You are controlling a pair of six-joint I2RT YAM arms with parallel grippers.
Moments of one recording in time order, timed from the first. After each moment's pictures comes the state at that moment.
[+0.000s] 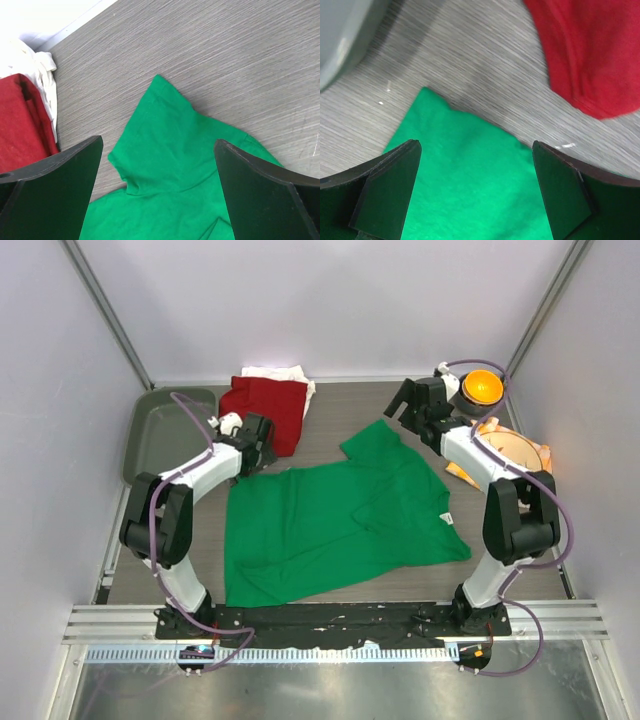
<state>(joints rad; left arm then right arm) -0.38 1.74 1.18 -0.49 -0.47 -0.85 0.25 1.69 1.27 -0.15 0.23 0.65</state>
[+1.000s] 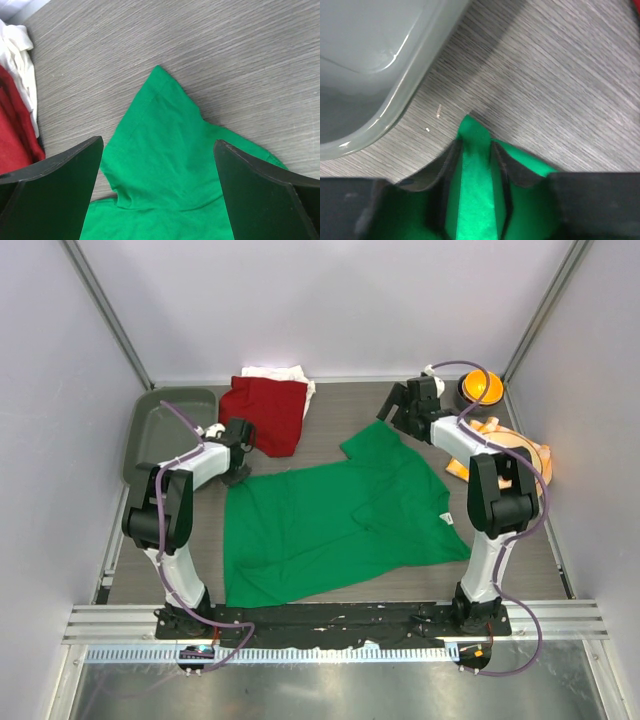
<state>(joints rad) -0.23 1.84 1.16 -0.50 -0.42 -0.78 0.21 1.90 1.40 -0.17 0.09 0.63</state>
